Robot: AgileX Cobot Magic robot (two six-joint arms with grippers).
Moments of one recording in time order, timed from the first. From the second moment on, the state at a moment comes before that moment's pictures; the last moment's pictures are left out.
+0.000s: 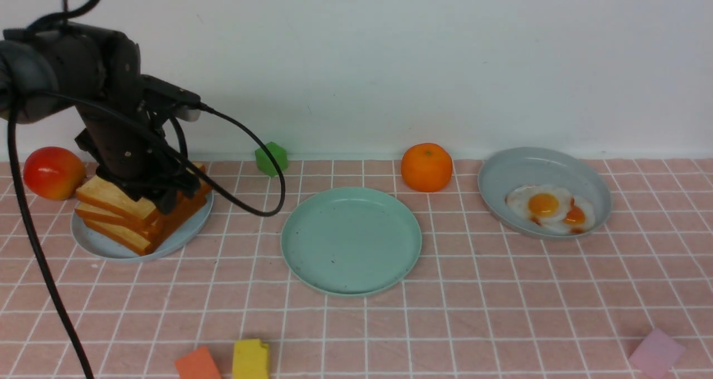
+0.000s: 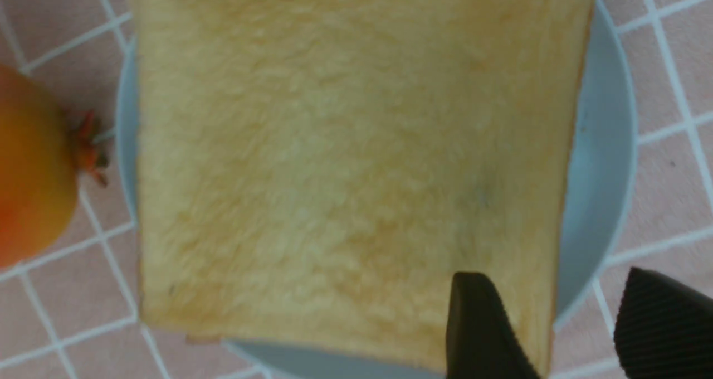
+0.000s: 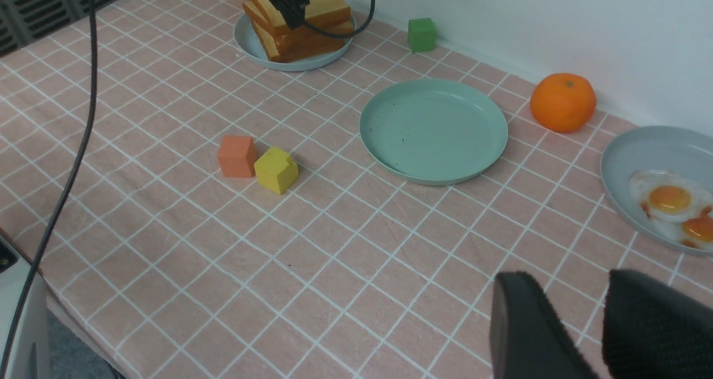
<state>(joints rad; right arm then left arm) 0.31 0.38 -0.98 0.38 1.14 -0.34 -0.10 2.01 -1.61 0.14 0.90 0.23</state>
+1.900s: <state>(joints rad) 0.31 0.38 -0.98 0.35 1.14 -0.29 -0.59 2.07 -1.61 0.05 0.73 0.20</state>
